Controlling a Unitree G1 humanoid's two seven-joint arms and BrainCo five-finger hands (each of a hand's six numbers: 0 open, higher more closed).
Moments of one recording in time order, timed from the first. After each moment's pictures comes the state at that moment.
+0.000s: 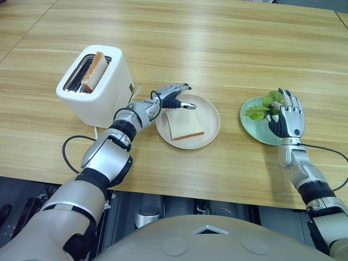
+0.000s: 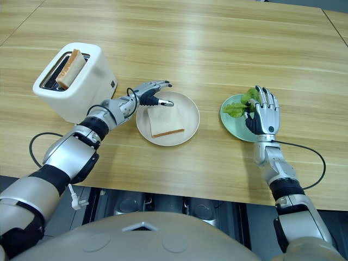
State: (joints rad) left arm -0.90 0.24 -0.53 1.20 0.68 -0.54 0.15; right arm -0.14 -0.62 0.21 0.53 -0.75 -0.23 -0.77
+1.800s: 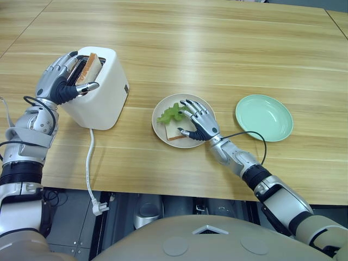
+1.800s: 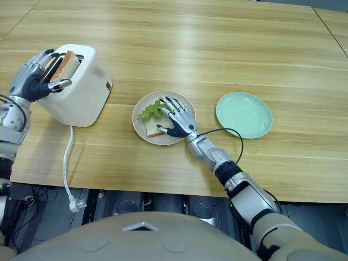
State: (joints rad) left arm -0.28 0.84 0.05 0.48 0.50 -0.43 0.08; right arm -0.39 -0.26 0.62 0.69 -0.94 -0.37 -0.68
